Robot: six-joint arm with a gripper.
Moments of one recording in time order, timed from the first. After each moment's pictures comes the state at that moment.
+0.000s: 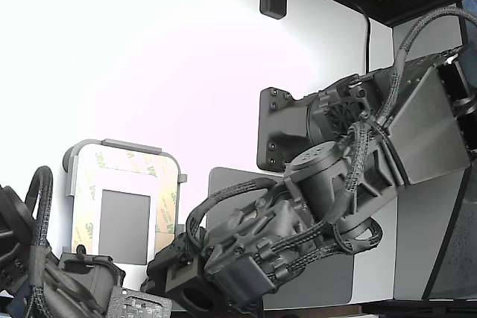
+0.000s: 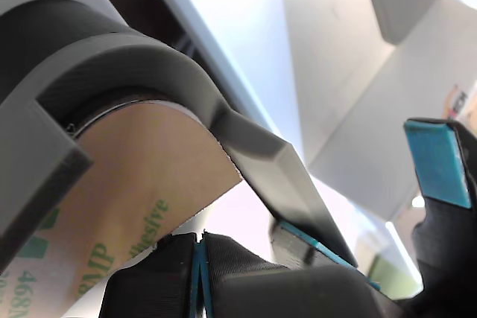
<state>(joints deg) 34.3 94.5 113.6 34.5 -8.4 -107.8</state>
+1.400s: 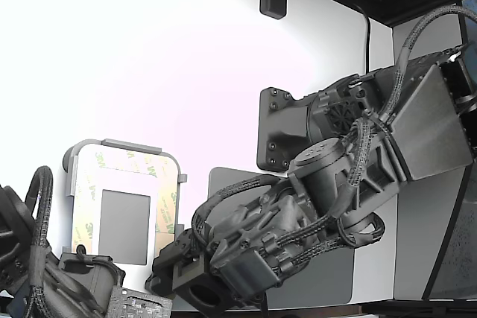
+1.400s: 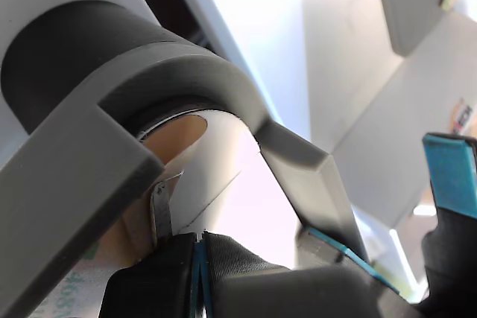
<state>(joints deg) 34.4 96.9 117.4 33.3 -8.5 -110.4</state>
